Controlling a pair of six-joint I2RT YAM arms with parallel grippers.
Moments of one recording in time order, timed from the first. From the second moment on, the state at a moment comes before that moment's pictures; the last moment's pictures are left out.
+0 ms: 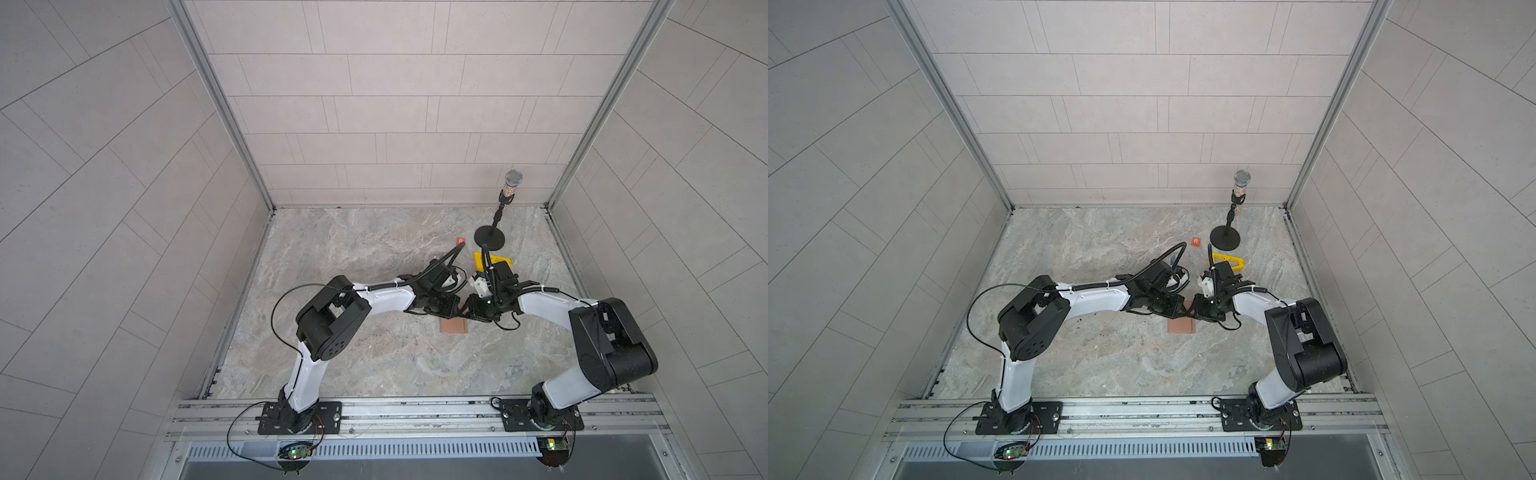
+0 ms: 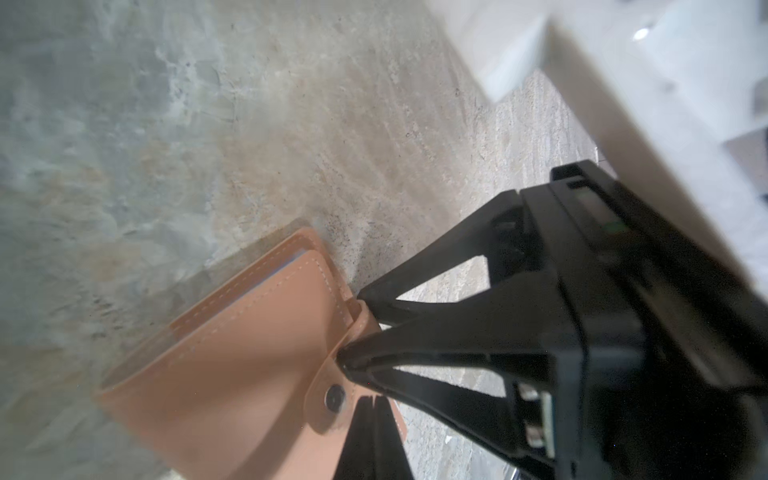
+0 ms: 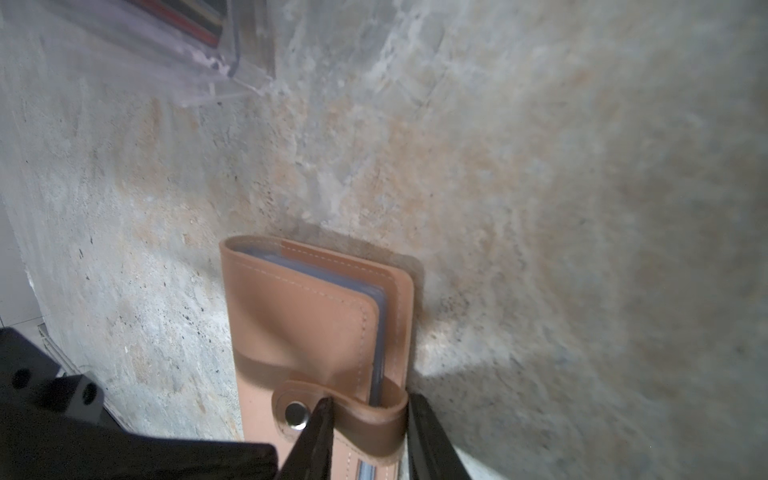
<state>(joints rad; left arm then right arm) -0.87 2.03 1.31 -0.19 0.45 -0.54 0.23 1.55 0.72 -0.38 -0.46 0.36</state>
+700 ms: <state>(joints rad) -0.85 2.07 1.29 -0.14 0.47 -0.61 0.23 1.55 0.73 -0.39 -0.46 0.35</state>
